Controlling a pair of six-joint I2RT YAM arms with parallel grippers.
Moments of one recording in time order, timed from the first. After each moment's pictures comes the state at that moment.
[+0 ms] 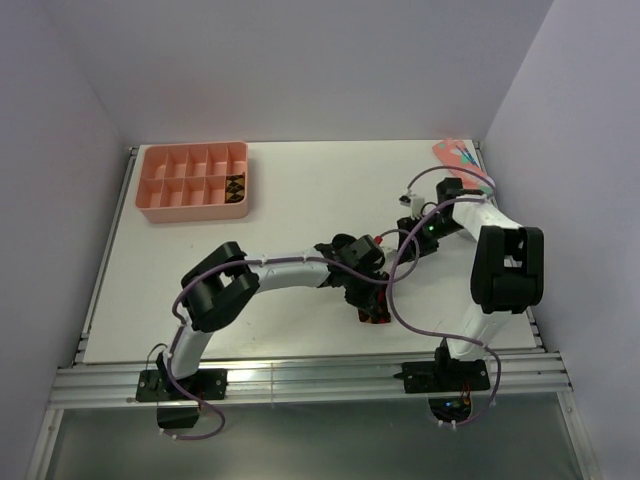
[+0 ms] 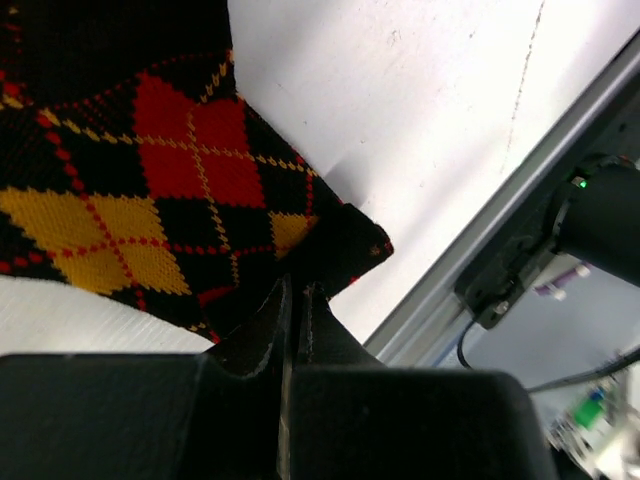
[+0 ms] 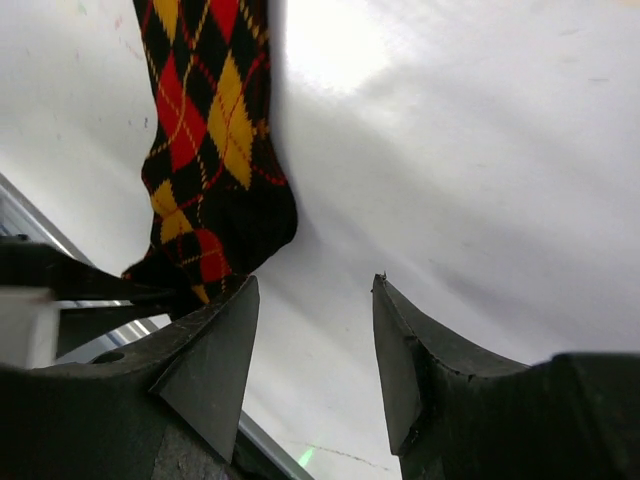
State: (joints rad) left arm -1.09 2.06 1.44 -0.35 0.31 -0.60; right arm -0.05 1.74 1.13 -0.89 -0.63 -0.45
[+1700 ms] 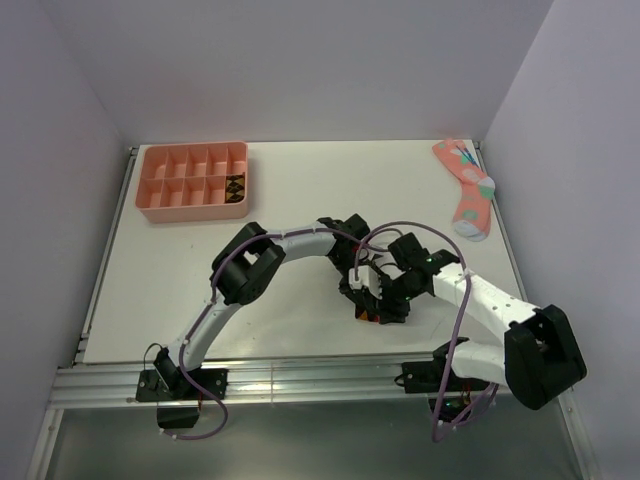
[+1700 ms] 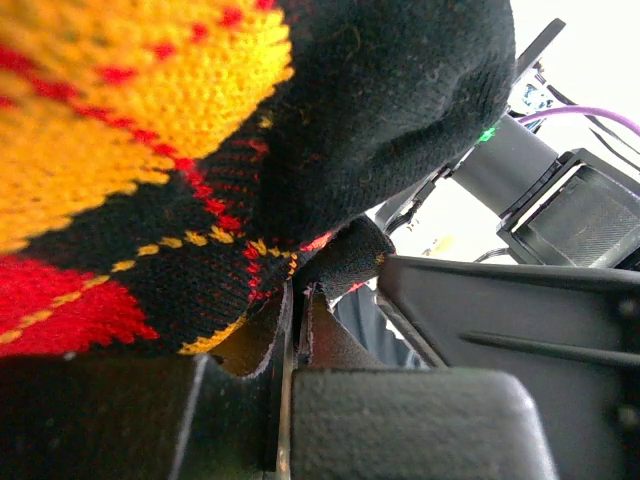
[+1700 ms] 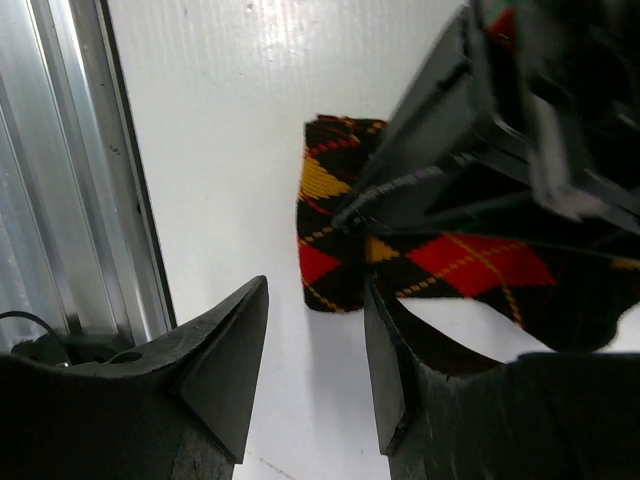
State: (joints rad) left arm -0.90 2.40 1.77 -0.71 0.89 -0.65; right arm 0.42 1.18 0.64 -0.80 -0.57 -0.95
